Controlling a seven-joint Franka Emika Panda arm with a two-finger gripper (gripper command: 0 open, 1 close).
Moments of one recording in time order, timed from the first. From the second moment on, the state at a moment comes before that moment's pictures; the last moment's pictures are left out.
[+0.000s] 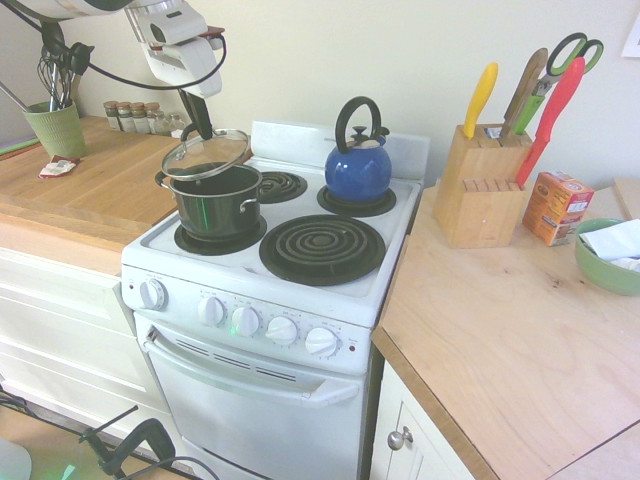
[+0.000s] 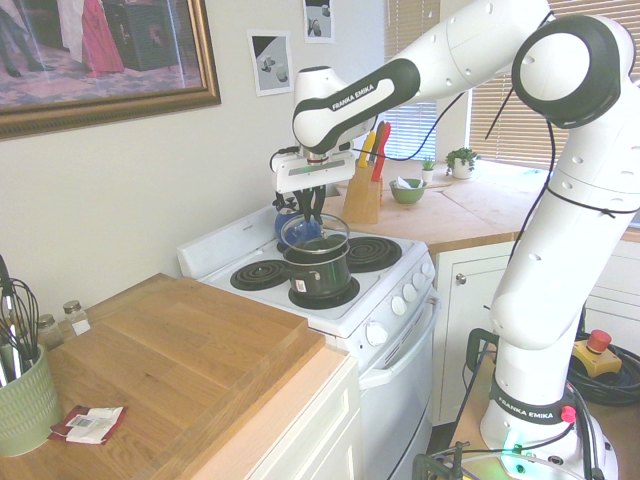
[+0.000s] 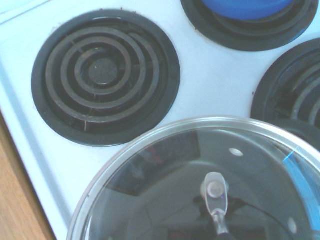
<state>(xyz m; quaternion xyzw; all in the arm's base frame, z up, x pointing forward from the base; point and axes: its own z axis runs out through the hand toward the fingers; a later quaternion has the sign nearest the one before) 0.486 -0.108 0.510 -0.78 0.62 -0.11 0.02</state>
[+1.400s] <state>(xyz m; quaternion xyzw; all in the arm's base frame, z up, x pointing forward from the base) 0.508 -0.102 0.506 -0.79 0.61 -0.12 0.02</state>
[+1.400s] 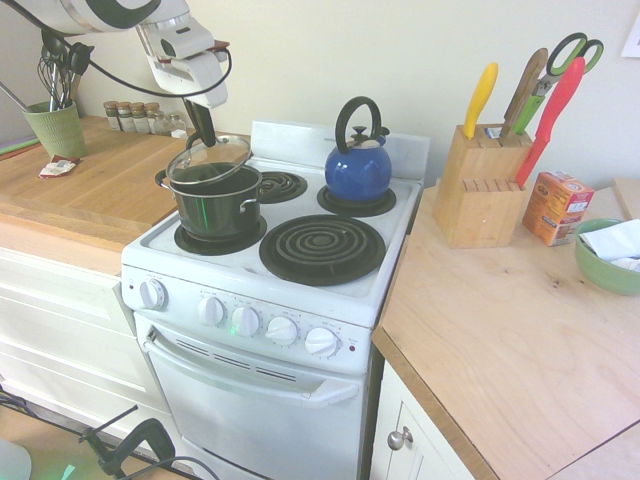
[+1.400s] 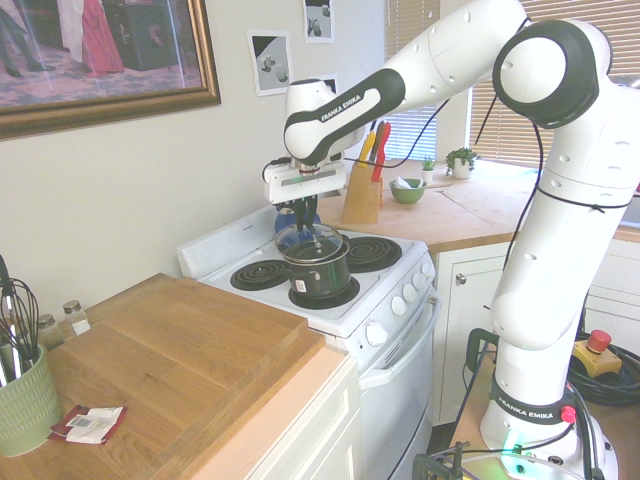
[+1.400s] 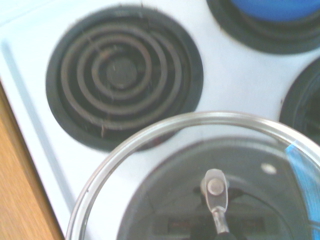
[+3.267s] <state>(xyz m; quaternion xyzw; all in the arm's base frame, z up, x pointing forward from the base) 0.519 -0.115 0.492 -0.79 0.61 -0.09 0.00</state>
